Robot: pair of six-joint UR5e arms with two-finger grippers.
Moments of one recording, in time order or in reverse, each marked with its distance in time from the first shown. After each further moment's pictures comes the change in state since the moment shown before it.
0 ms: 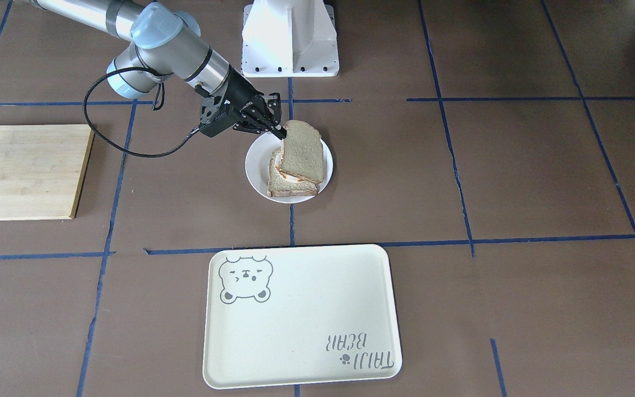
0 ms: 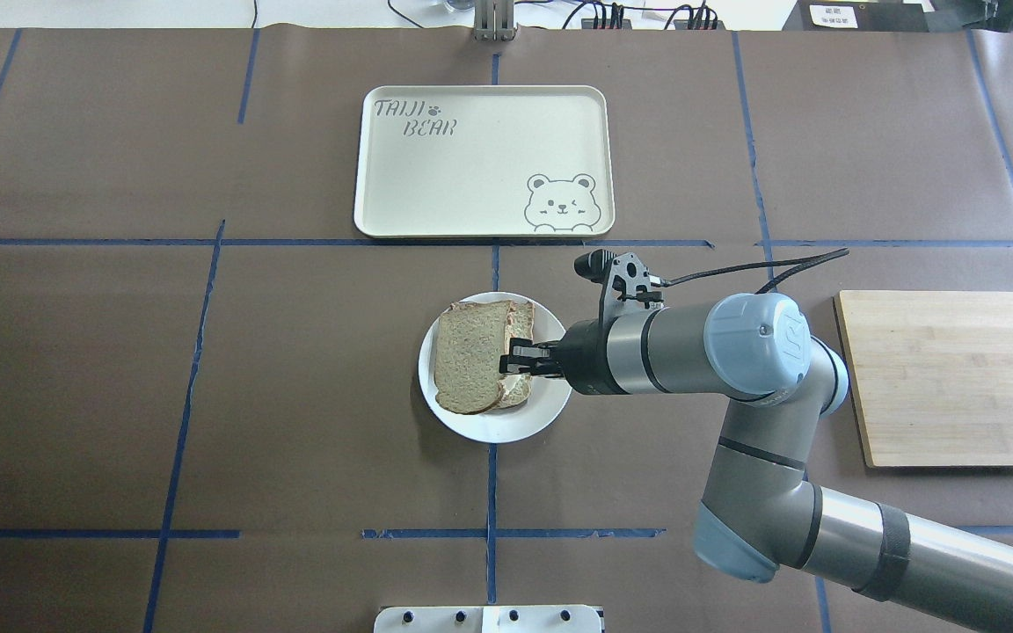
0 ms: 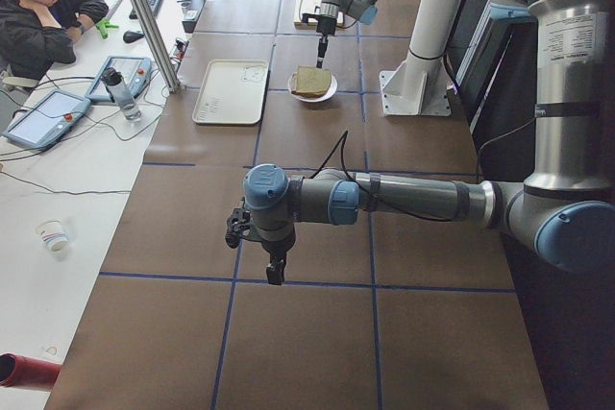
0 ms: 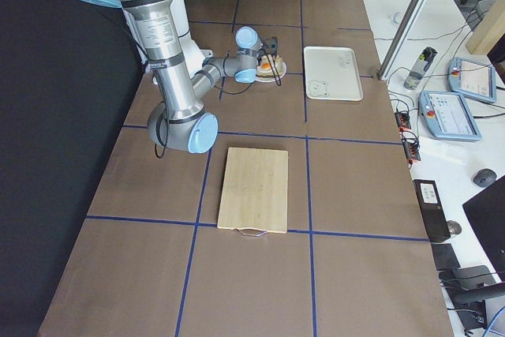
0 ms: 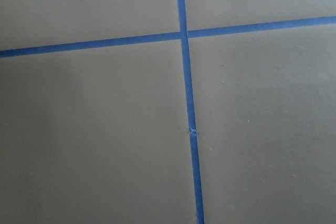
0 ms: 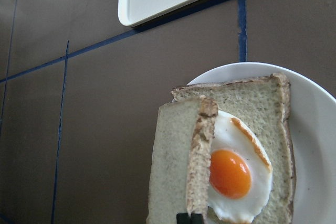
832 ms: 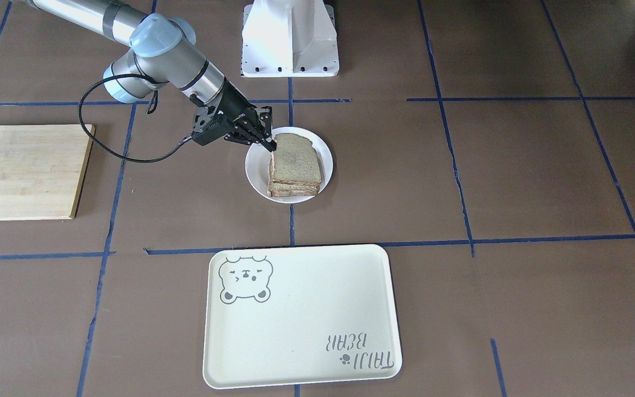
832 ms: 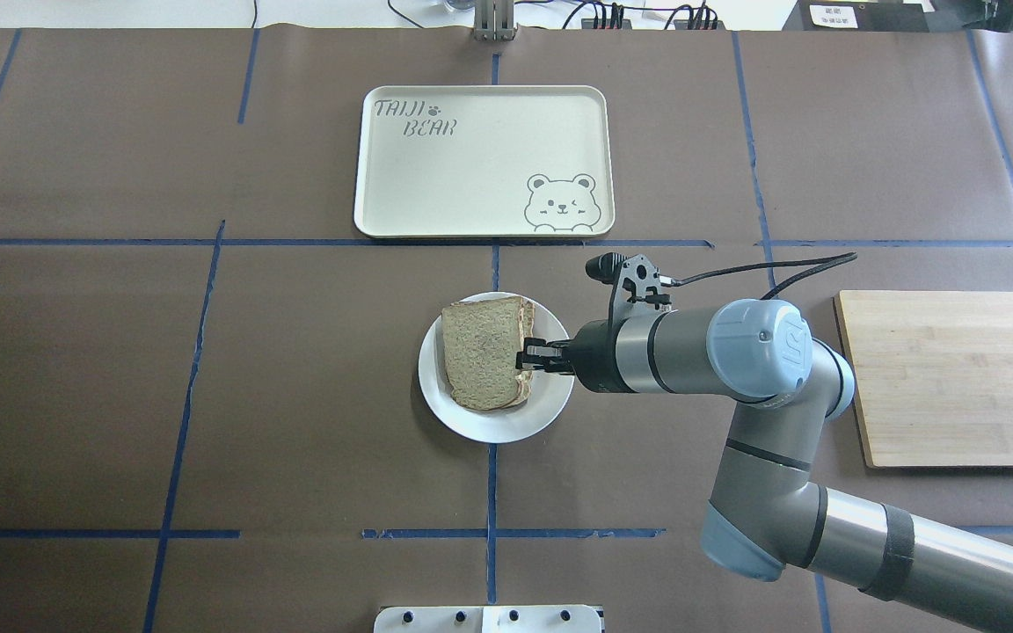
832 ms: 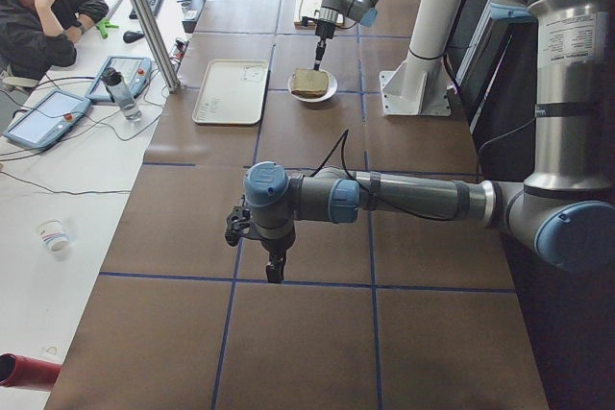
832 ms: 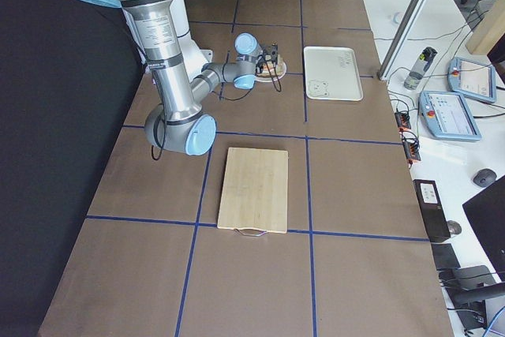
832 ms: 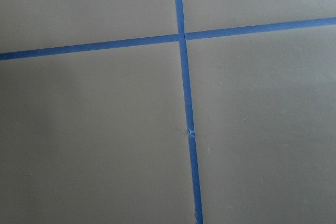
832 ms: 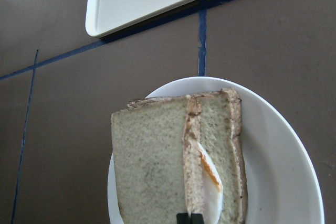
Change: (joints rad) left arm 0.000 0.000 -0.007 0.000 0.000 0.000; right arm -0.017 -0.025 -0.028 -0.001 -0.074 -0.025
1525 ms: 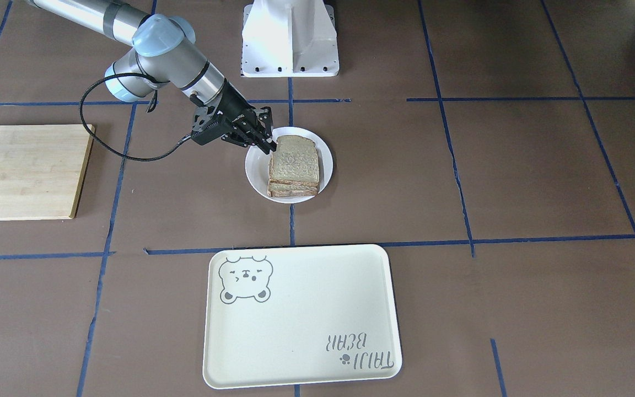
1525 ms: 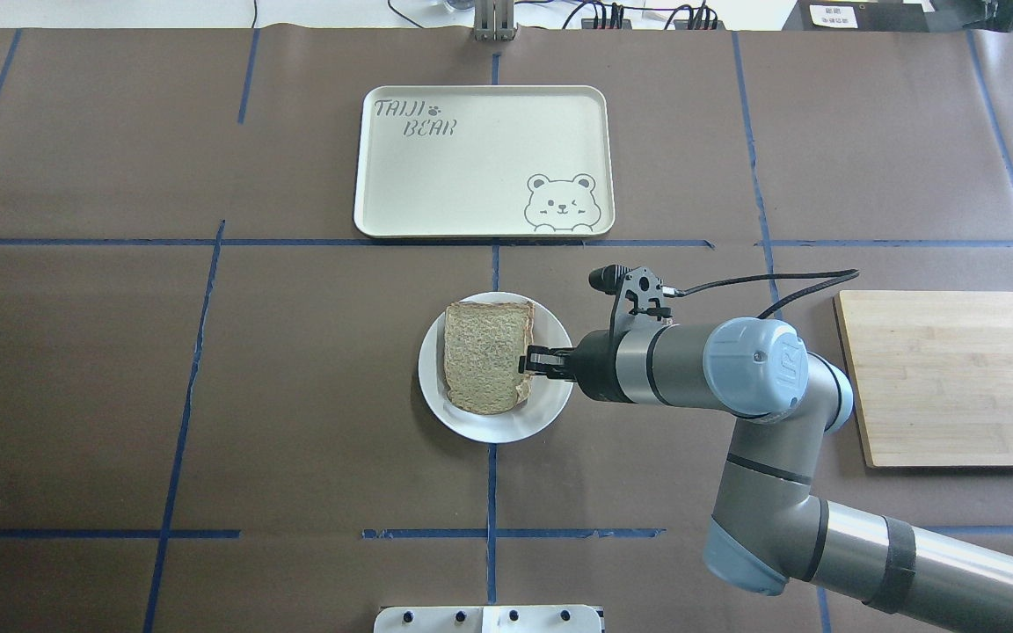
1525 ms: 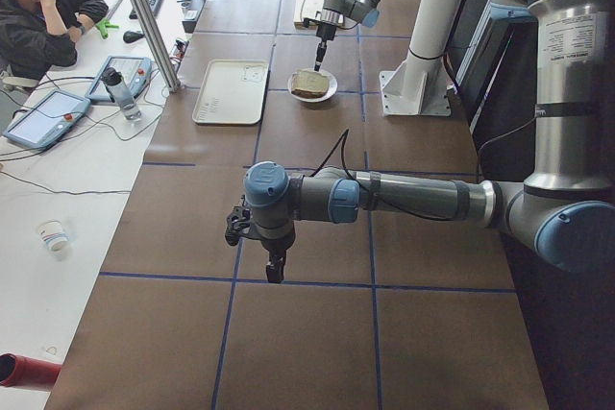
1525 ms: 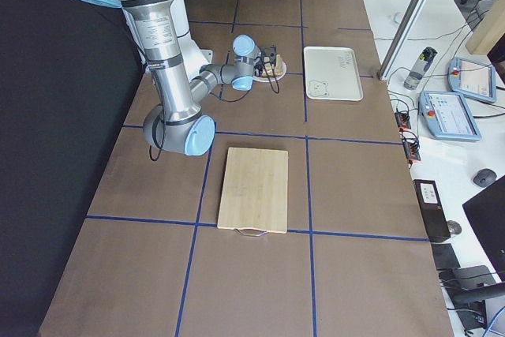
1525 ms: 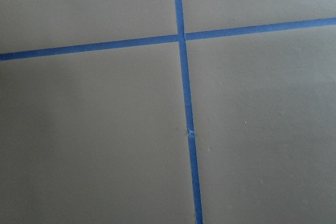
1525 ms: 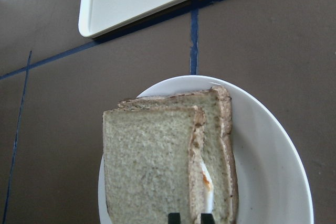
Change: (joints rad) left arm 0.000 0.000 0.000 0.000 -0.001 0.000; right arm -0.005 -0.010 -0.001 -0.003 -0.017 -0.003
